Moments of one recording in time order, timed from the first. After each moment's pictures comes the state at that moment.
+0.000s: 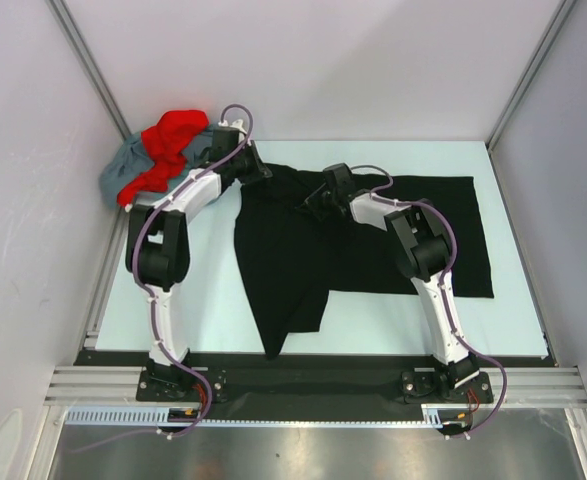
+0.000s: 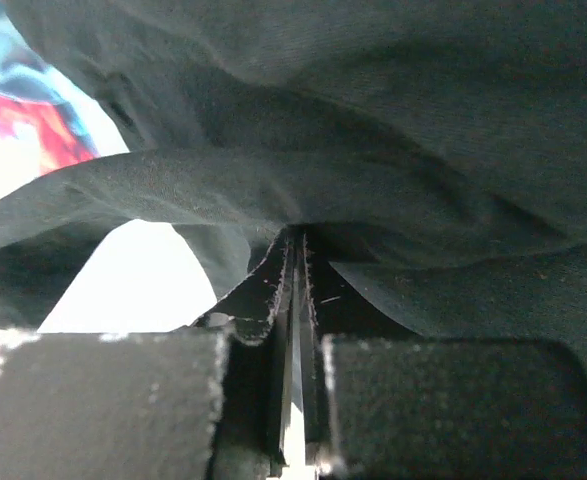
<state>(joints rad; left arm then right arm) -0.23 2.09 1.67 -0.20 0.26 -0.51 0.48 2.37 1.68 -0.01 -0.20 1.29</state>
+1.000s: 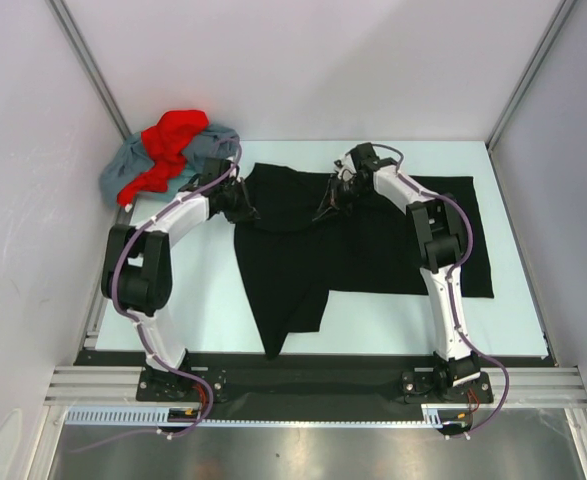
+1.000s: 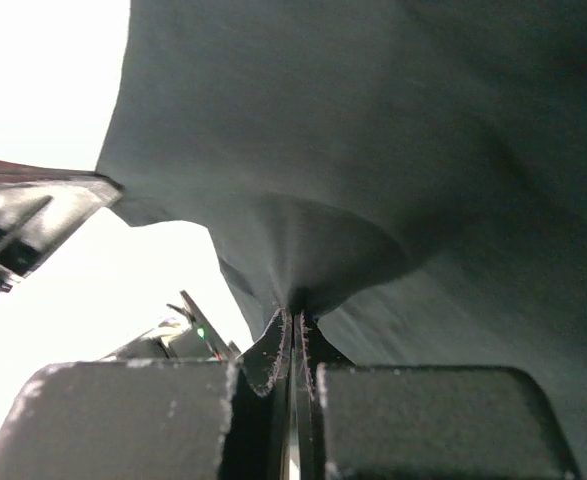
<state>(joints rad) -0.23 1.84 1.31 -0.36 0.24 -0.54 0.32 2.42 2.01 -0.70 -0.82 0.53</state>
